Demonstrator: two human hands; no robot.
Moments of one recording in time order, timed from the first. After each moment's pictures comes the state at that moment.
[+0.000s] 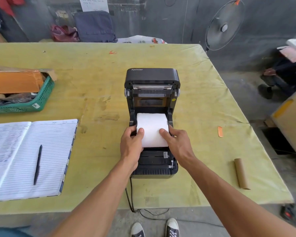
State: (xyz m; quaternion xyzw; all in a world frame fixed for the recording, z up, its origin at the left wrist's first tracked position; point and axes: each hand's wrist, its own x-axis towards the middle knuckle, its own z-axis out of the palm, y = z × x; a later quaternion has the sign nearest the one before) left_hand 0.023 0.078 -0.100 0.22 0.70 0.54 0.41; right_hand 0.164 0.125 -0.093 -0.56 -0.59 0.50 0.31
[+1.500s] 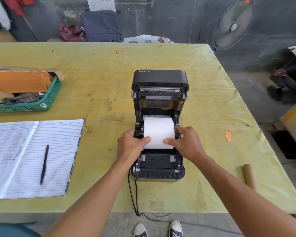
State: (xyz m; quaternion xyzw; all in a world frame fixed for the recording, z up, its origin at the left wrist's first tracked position) left_hand -0.013 0.082 -0.106 0.36 0.80 0.37 0.32; right_hand 0.173 0.161 -0.117 -0.59 -0.70 0.36 0.17
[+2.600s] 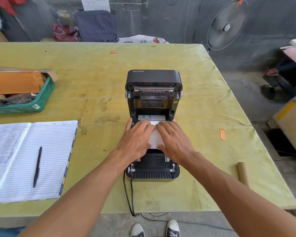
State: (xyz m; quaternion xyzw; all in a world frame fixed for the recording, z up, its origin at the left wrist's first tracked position) left_hand -0.006 0.100 -0.099 0.76 0.63 0.10 -0.05; right_hand 0.161 0.147 -0.098 -0.38 -0.92 -0.01 0.07
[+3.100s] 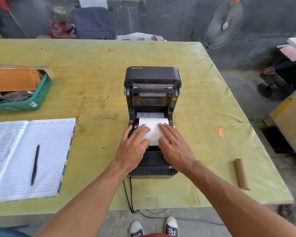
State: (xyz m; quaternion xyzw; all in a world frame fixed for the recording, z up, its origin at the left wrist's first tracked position) left_hand -0.006 0.073 -0.133 0.78 0.60 0.17 -0.10; right_hand 0.178 0.123 -0.127 -0.35 -0.92 -0.04 0.16
